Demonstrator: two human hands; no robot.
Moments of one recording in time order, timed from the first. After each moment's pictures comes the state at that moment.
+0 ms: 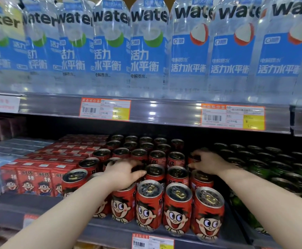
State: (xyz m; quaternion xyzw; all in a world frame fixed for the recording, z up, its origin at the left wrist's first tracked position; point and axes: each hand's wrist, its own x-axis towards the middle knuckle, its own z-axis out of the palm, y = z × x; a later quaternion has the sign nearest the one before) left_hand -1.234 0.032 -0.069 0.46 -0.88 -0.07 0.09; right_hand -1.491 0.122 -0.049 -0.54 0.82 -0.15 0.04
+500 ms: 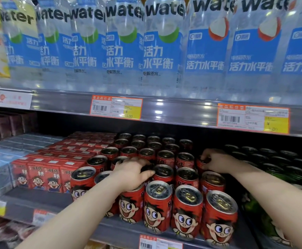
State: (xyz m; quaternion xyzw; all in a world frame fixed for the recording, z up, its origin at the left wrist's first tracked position) left_hand -1.235 0.035 -0.072 0.45 -0.89 -0.06 0.09; right_hand -1.506 0.106 -0.050 -0.55 0.82 -0.14 0.04
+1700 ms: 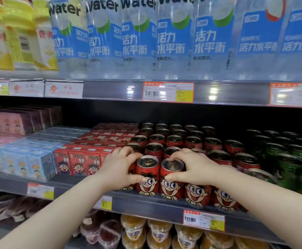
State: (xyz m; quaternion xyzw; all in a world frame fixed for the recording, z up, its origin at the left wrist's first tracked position) left_hand -1.099 0.022 -0.088 0.40 -0.91 0.02 0.12; right_hand -1.310 0.127 -0.061 -0.71 0.69 -0.12 0.03
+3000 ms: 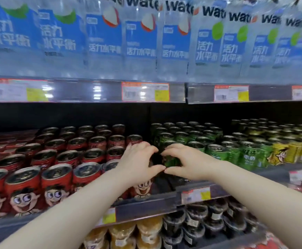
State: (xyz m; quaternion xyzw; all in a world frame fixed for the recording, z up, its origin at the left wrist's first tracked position) left_hand -1.358 0.173 -0.067 0.16 -0.97 -0.03 0.19; right_hand -1.486 0.305 -0.048 -0.63 0.77 -0.10 -0.03
